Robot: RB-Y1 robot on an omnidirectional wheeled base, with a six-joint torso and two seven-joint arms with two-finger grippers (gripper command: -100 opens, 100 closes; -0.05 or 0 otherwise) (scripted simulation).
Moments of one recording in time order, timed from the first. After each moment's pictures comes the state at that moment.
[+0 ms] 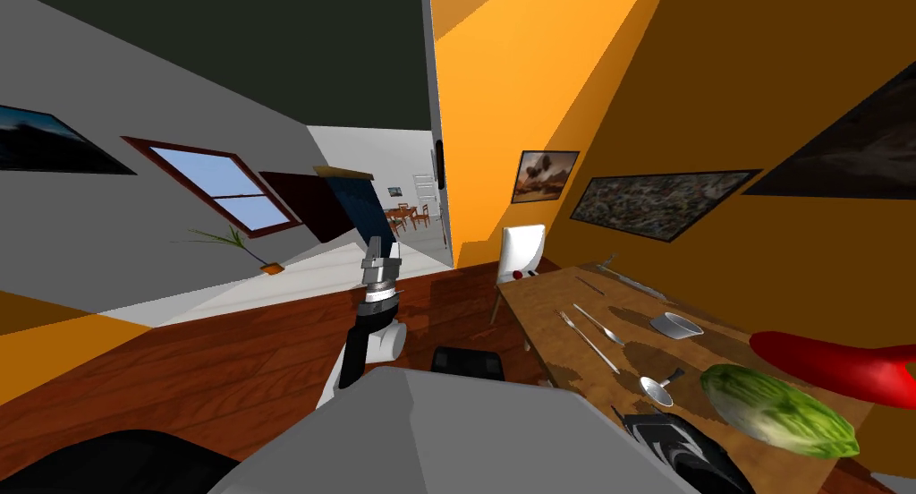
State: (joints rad) left arm 0.48 -0.05 -0.06 -2.38 -0.03 -0.45 -0.03; right arm 0.67 -0.72 0.05 -1.28 0.36 0.06 1.03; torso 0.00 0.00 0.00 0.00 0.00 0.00
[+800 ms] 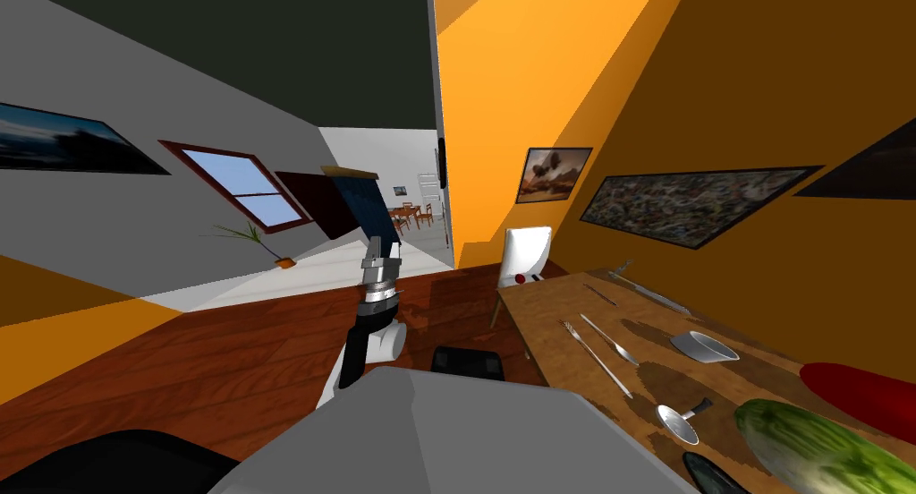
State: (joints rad) left arm 0.48 -0.05 -0.06 -2.38 -0.03 -0.45 -0.03; right arm 0.74 -0.79 0.10 -1.16 0.51 0.08 1.21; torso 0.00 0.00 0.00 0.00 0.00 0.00
